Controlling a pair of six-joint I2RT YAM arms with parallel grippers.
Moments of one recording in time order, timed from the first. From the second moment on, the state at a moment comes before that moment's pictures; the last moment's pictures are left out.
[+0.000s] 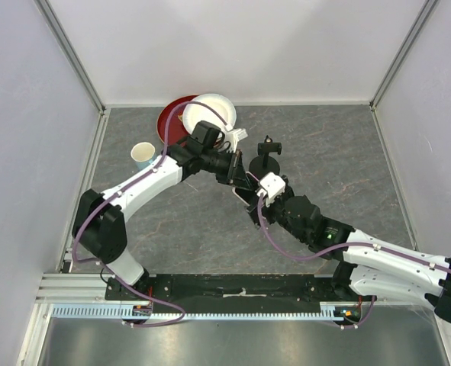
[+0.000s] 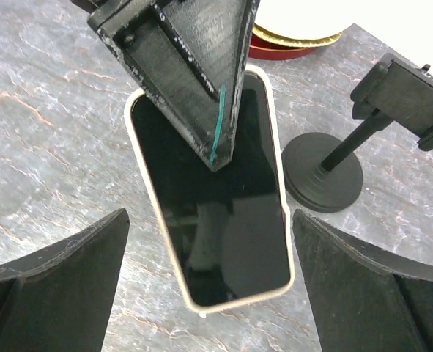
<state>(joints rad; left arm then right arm) -0.62 1.63 1.32 -0.45 0.73 -0.39 1.02 0.93 0.58 0.07 0.34 -0.08</state>
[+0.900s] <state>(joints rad) -0.55 1.12 0.94 0.08 0.60 -0.52 0.74 0.89 0.09 1.12 -0.14 0.69</state>
